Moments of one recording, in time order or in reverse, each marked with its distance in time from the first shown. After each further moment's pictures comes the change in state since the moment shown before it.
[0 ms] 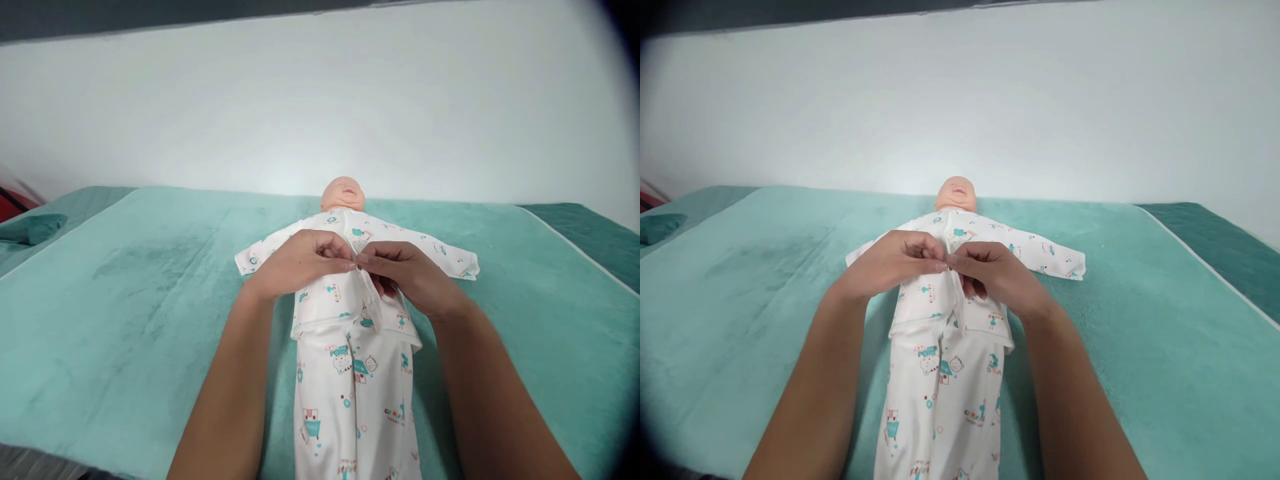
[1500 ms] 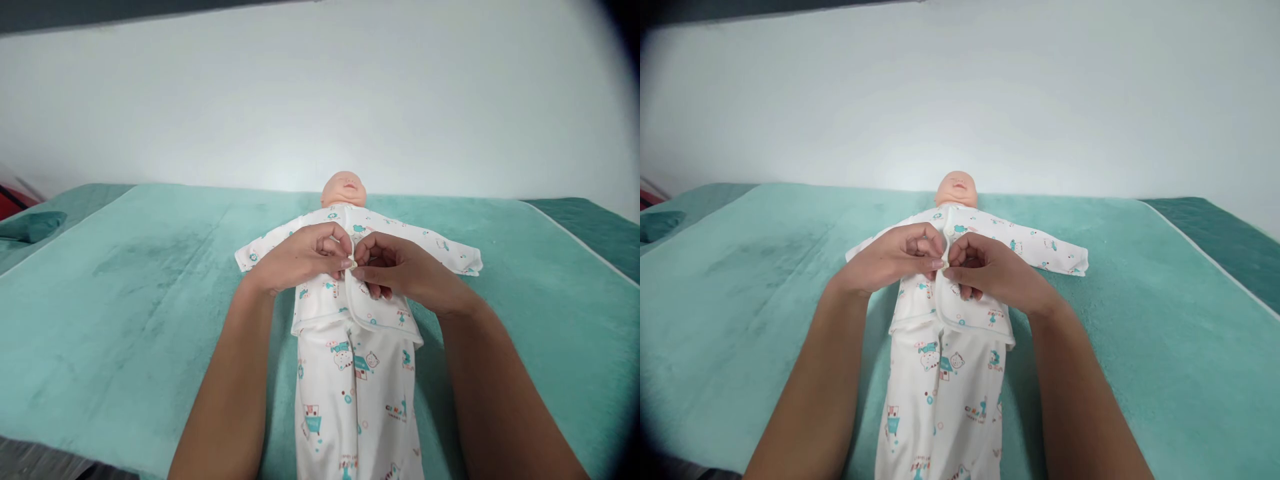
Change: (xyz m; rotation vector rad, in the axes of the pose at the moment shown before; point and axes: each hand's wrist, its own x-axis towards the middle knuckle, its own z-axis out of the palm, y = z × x) left_hand 0.001 -0.006 -0.001 -0.261 -0.126 0.013; right_hand -0.003 -0.003 -0.001 -0.059 -0.053 0.058
